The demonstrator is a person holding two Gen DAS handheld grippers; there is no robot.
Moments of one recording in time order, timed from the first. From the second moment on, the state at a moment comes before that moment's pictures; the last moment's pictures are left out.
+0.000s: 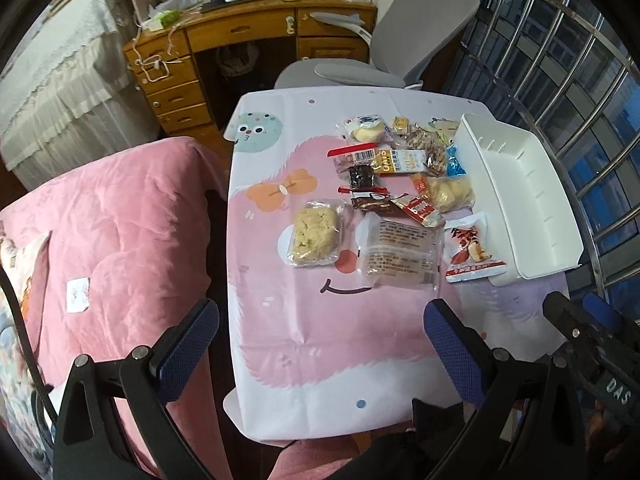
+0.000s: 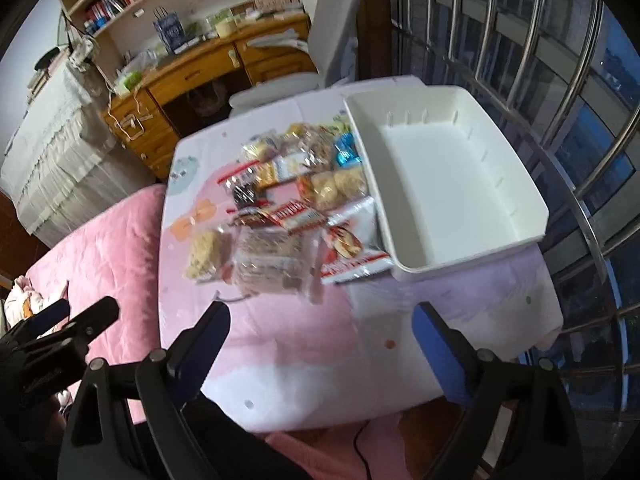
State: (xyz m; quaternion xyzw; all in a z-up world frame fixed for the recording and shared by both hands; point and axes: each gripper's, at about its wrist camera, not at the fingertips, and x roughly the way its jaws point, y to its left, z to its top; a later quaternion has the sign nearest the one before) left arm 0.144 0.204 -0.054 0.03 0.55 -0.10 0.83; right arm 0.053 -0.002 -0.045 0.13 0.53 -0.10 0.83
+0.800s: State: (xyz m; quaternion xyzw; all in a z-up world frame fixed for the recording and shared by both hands) left arm 0.254 0.209 -0.156 0.03 0.64 -0.11 0.76; right arm 0.126 0.091 -0.109 -0.10 0.52 0.08 0.84
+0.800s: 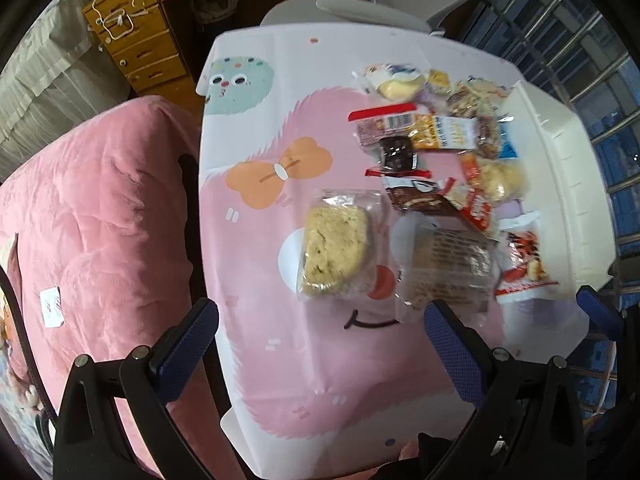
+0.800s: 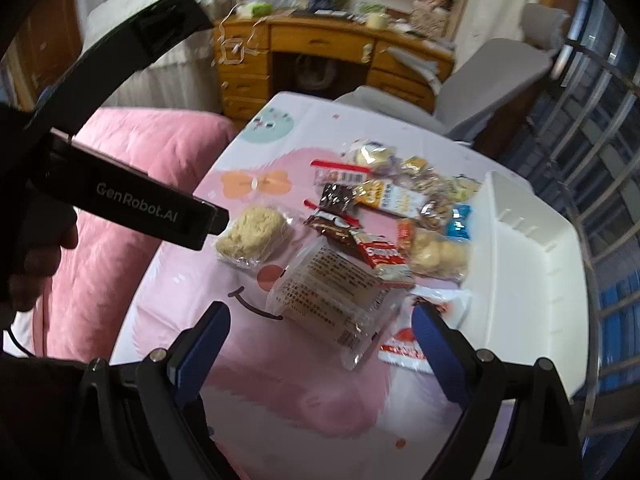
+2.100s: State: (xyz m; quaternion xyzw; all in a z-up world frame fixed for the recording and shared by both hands) left arm 0.323 0.171 -0.282 0.04 0.74 -0.06 0.67; right arm 0.211 0.098 -0.251 -0.15 0.66 0.22 0.70
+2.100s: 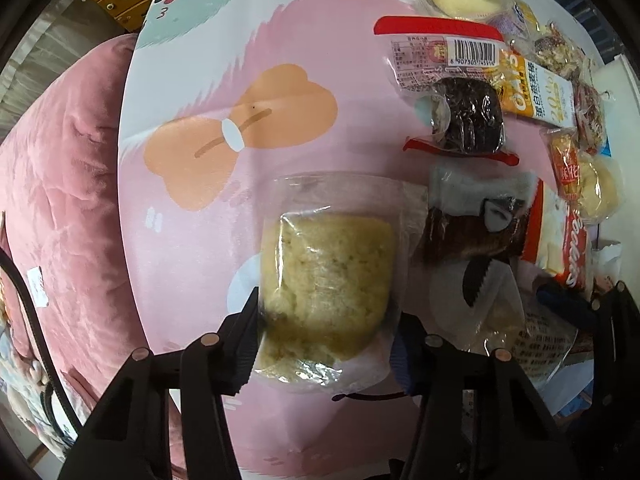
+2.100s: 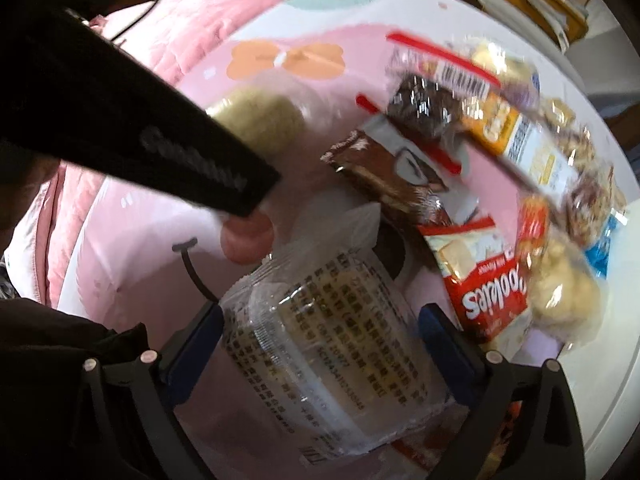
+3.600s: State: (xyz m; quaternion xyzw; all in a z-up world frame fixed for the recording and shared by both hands) left arm 0.166 0.187 -0.089 0.00 0.56 -0.19 0.80; right arm 0.136 0.006 -0.169 0.19 0.70 -0.01 0.69
